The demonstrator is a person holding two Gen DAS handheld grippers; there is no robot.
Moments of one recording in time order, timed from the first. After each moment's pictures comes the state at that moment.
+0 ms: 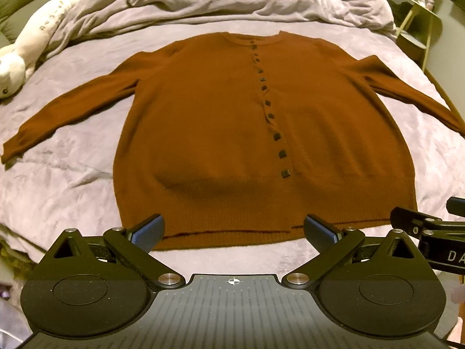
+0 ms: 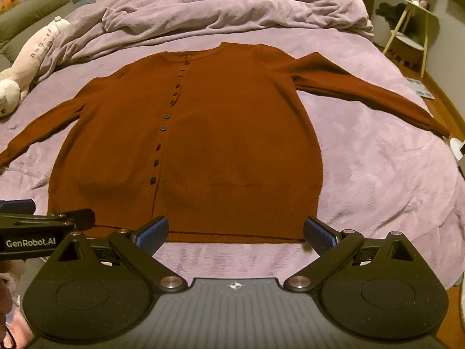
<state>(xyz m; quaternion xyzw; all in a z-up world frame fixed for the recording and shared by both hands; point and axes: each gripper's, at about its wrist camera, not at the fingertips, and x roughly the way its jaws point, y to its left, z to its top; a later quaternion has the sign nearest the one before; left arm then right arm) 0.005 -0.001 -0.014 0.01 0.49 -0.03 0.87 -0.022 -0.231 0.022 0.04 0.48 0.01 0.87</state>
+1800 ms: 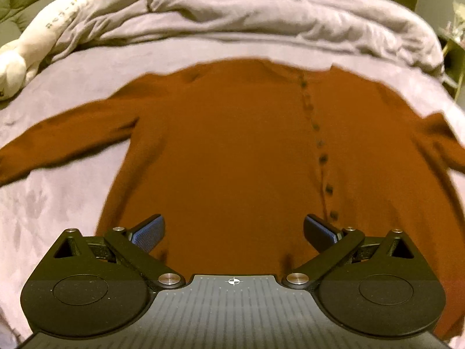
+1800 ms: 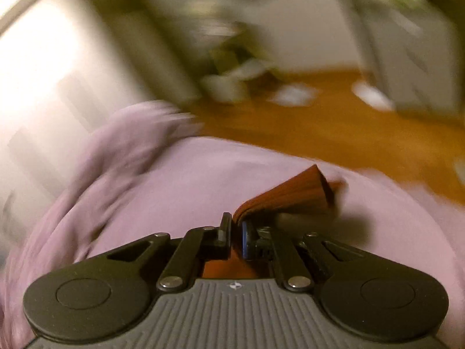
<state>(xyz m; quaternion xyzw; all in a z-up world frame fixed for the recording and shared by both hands) 0.148 0.024 -0.056 -0.03 0.44 0.02 0.89 0.151 -0.519 -0.021 0.29 0.20 -0.16 0.92</state>
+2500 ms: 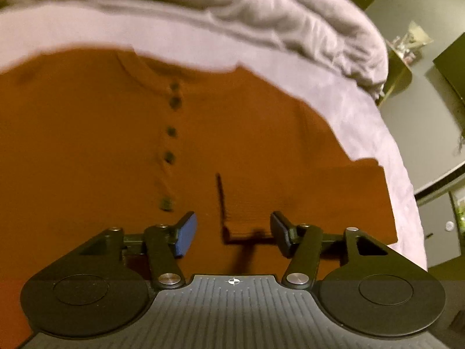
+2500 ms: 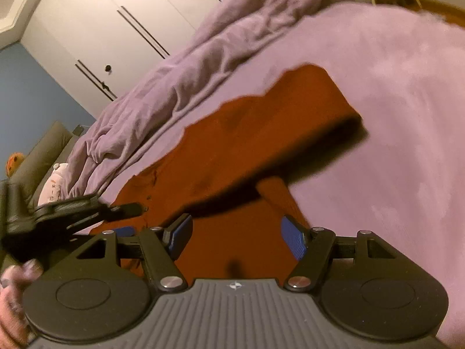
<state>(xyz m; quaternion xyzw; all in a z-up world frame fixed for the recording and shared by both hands) 0.321 -0.057 -0.110 -0.17 0.52 -0.16 0.82 0.141 -0.379 -0.103 0.34 0.36 0.05 0.87</state>
